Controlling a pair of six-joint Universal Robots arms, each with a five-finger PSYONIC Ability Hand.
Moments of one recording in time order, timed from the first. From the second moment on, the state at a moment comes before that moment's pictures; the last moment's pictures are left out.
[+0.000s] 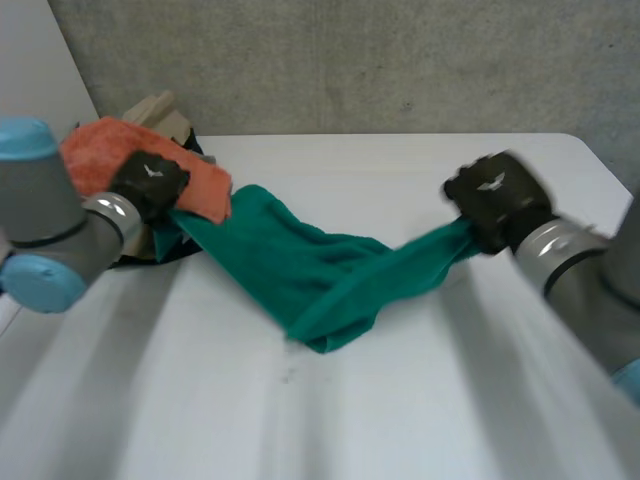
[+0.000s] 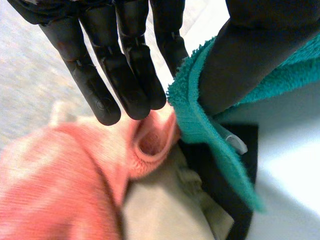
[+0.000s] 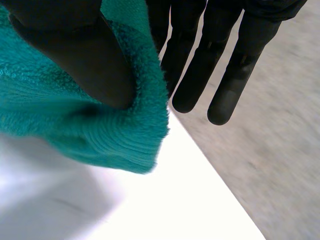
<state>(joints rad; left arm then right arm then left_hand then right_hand) 4.50 -2.16 -1.21 3.17 -1.39 3.78 1.91 -1.35 1.56 -0.06 1.43 2.56 1.15 1.19 1.19 1.20 0.98 1.11 1.16 1.18 1.19 0.97</state>
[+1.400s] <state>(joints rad) 4.32 -2.01 -1.27 3.03 -1.50 3.59 1.84 -1.33 1.99 -0.14 1.33 2.70 1.15 1.19 1.19 1.20 0.98 0.47 0.47 0.47 0.47 0.29</state>
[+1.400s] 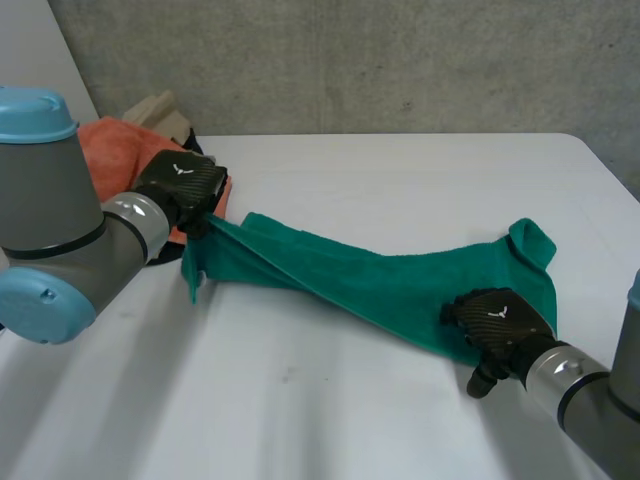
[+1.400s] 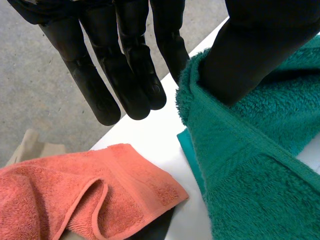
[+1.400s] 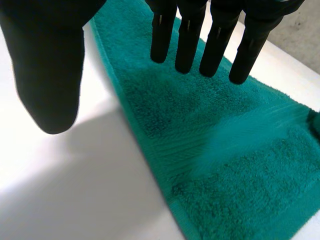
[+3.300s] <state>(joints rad) 4.36 -2.00 -0.88 3.51 -1.54 3.71 1.73 -1.20 1.06 -0.48 1.34 2.64 1.15 1.20 1.19 1.20 1.00 1.12 1.17 1.18 1.19 1.03</state>
